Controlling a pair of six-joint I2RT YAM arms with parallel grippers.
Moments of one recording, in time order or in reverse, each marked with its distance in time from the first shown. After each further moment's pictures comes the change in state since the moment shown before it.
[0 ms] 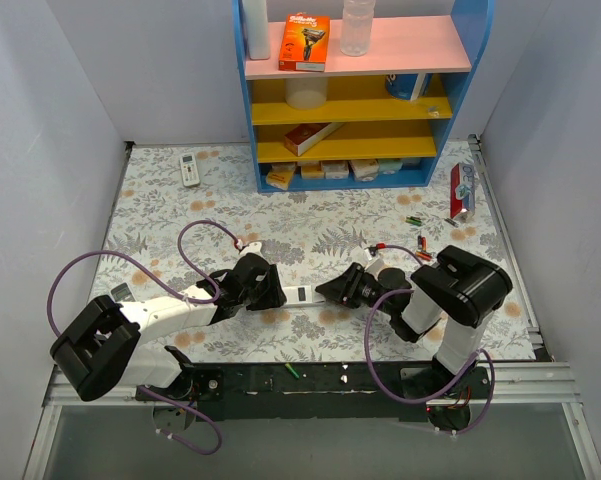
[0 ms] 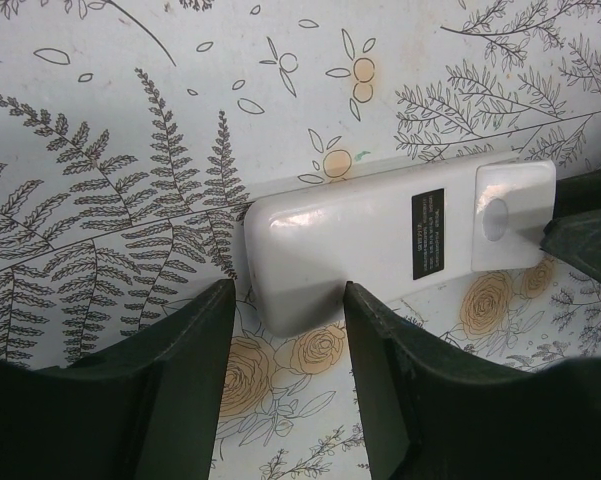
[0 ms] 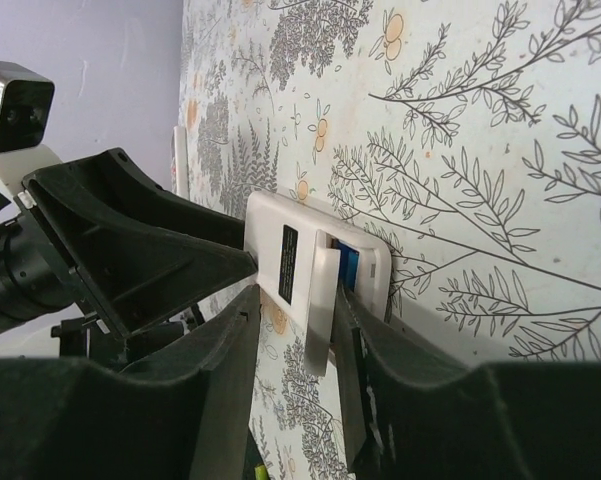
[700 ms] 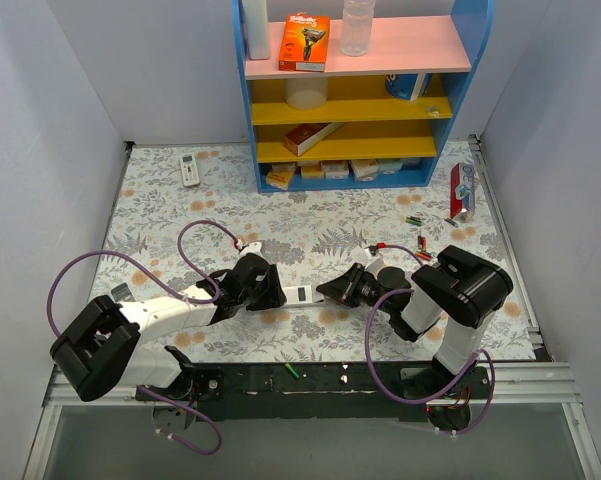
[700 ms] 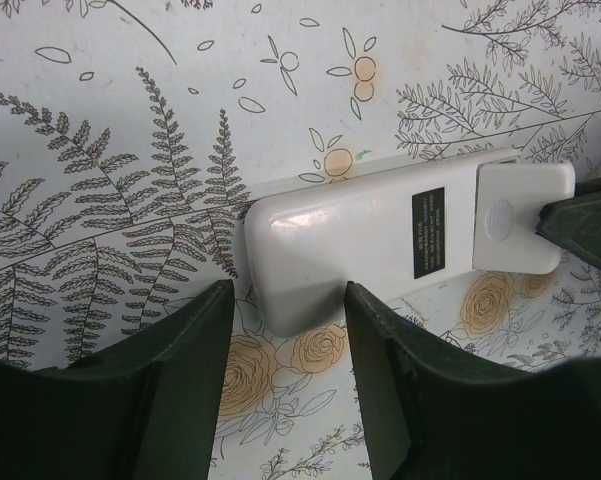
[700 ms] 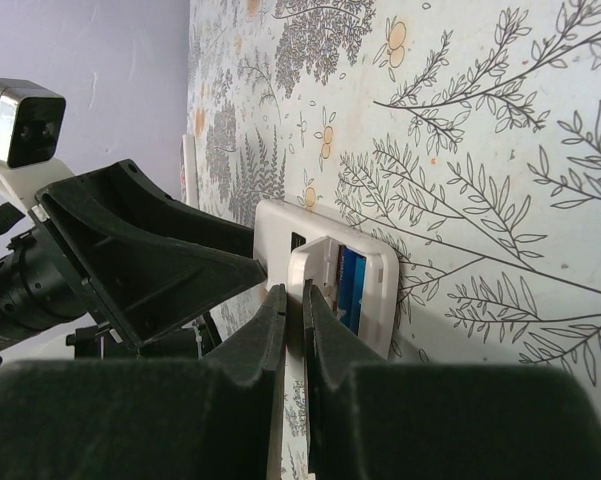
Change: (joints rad) left arm 0.000 -0.002 0.000 -0.003 0.000 0.000; right arm 0.001 -0.026 0.006 -0.023 0.008 0.024
